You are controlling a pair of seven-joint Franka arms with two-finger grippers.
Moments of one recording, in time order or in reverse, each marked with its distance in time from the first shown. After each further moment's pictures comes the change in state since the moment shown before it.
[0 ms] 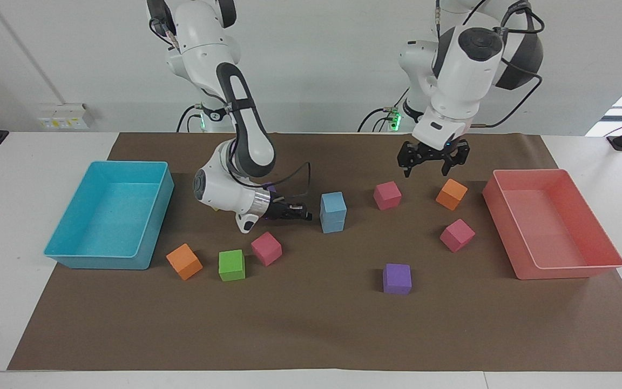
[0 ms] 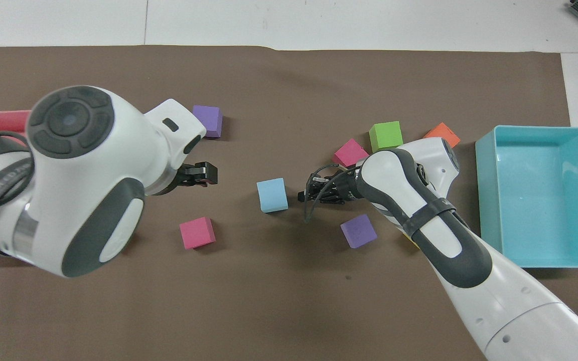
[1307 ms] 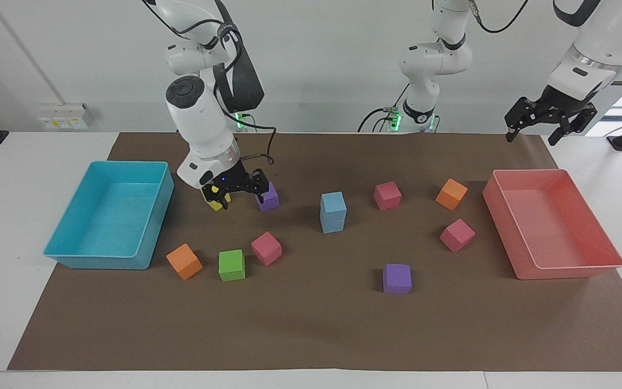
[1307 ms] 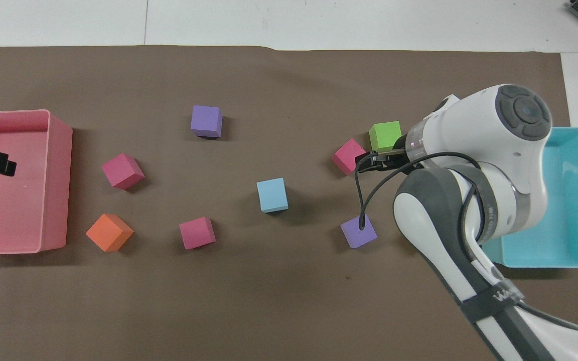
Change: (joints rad) left arm 0.309 -0.016 0.007 0.254 -0.042 -0.281 0.432; right arm -0.061 -0.263 -0.012 0.153 -0.939 -0.130 0.265
